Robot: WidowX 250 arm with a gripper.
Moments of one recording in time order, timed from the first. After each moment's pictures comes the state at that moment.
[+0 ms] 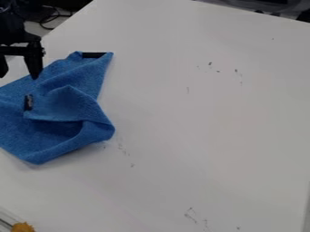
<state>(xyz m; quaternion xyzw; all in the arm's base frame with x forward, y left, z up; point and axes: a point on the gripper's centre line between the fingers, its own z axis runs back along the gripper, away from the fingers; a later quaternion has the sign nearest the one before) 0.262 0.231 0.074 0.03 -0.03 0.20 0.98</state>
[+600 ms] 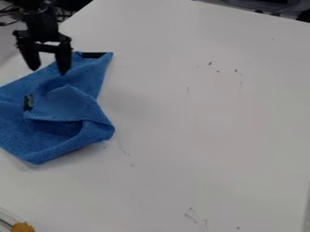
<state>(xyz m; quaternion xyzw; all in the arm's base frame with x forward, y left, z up) 0.326 0.216 0.046 0.03 -0.01 0.10 0.99</state>
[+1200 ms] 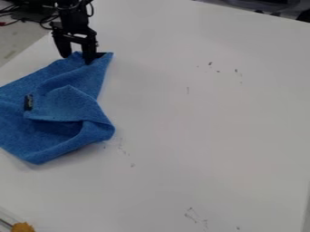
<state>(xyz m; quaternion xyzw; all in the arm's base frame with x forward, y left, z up) 0.404 0.221 0.026 0.03 -0.03 0.01 1.00</state>
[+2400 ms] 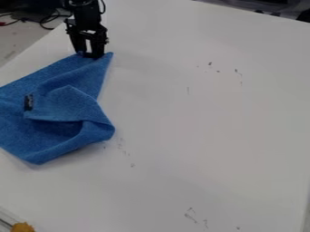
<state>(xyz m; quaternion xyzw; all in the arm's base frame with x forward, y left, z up) 0.429 0.217 0.011 0.02 -0.01 -0.02 1.00</state>
